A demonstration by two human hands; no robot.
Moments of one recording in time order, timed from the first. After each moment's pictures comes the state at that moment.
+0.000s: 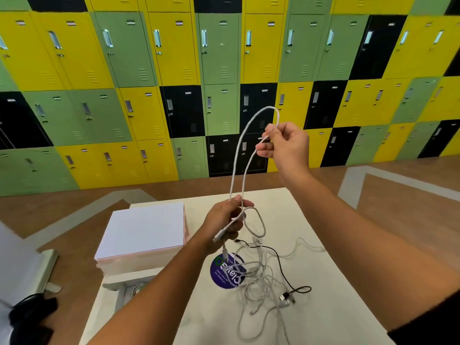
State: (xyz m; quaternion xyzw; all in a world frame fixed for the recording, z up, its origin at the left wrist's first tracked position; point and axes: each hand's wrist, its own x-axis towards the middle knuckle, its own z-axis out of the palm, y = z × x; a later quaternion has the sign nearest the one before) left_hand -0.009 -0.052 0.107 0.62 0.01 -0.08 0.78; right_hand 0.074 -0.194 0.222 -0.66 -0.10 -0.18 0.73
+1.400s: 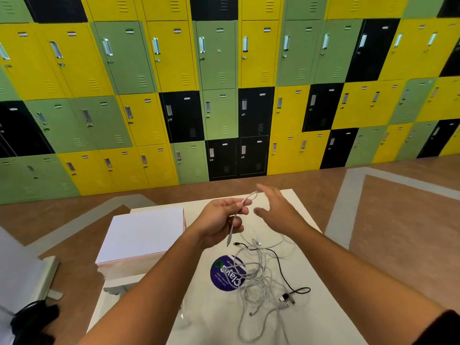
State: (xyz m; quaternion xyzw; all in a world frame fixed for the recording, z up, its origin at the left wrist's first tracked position) left_hand -0.012 -0.052 0.135 0.59 0.03 -0.14 0.80; right_hand 0.046 -0.225 0.117 -0.93 -0.14 0.01 0.34
